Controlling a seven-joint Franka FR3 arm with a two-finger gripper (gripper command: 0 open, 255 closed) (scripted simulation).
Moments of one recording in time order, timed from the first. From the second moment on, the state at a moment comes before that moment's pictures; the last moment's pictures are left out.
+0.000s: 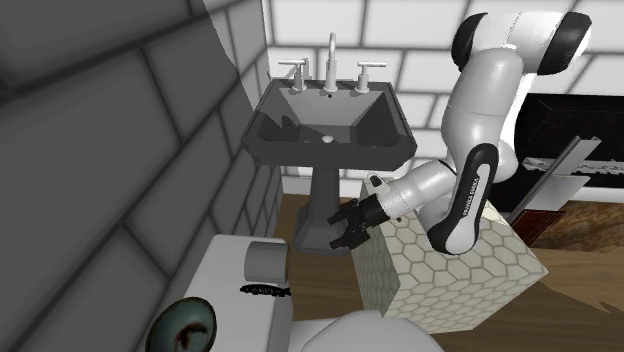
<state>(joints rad) -0.04 0.14 0.75 -2.82 0.79 4.01 -0.01</state>
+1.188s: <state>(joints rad) 0.11 0.76 0.52 -2.30 0.62 4.43 -0.10</state>
